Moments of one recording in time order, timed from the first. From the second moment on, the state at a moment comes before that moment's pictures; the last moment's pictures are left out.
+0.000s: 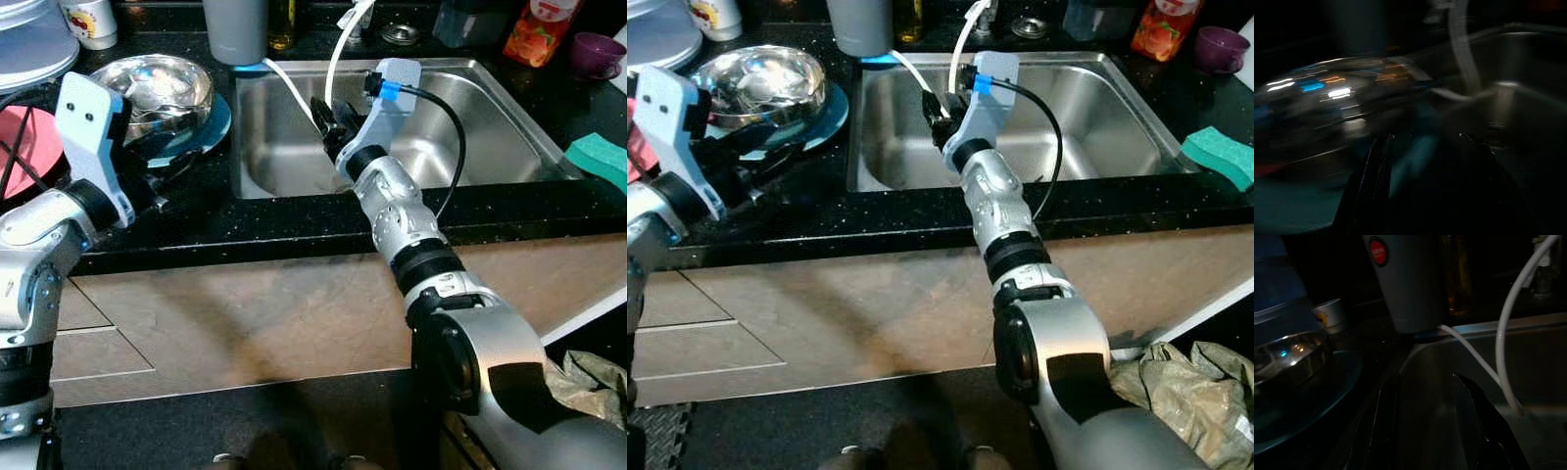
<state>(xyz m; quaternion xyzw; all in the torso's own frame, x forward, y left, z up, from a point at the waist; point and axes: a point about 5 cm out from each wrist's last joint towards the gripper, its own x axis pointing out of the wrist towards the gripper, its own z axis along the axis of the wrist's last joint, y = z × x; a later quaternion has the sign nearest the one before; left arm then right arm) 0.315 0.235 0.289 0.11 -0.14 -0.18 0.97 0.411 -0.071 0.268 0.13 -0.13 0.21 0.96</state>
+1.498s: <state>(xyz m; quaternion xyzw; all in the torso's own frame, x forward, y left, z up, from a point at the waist) 0.346 0.197 0.290 0.34 -0.25 -0.17 0.89 0.391 -0.083 0.255 0.14 -0.12 0.20 0.96</state>
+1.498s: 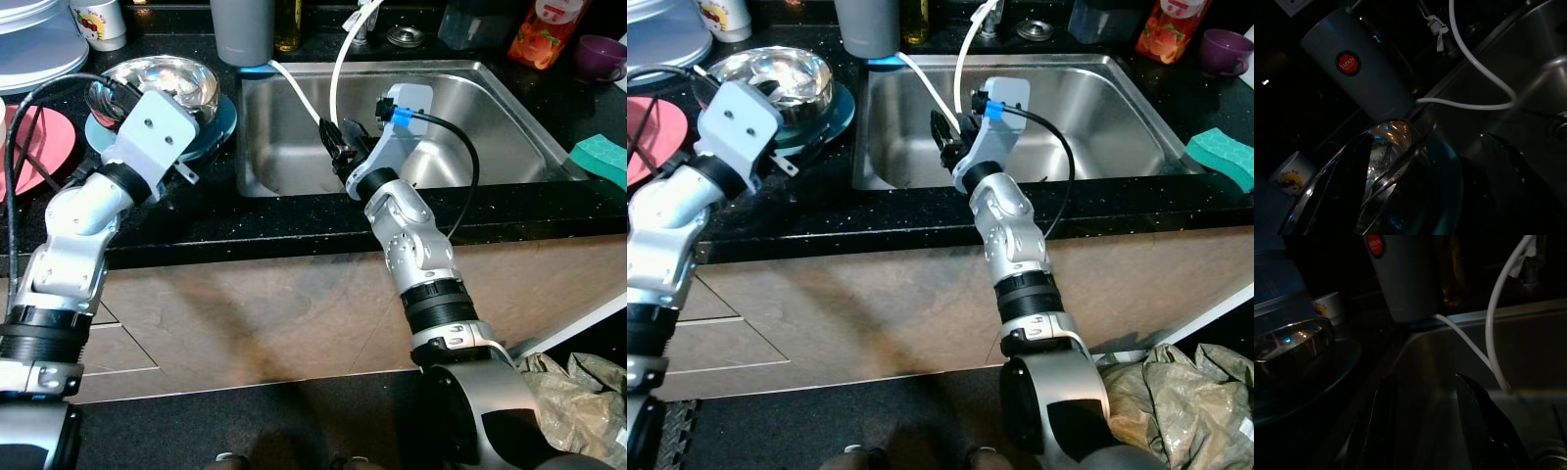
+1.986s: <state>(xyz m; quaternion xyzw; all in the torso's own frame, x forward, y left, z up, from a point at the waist) 0.352 0.198 0.284 0.34 -0.25 -0.18 0.89 0.392 -0.085 0.252 0.14 -0.11 0.19 0.97</state>
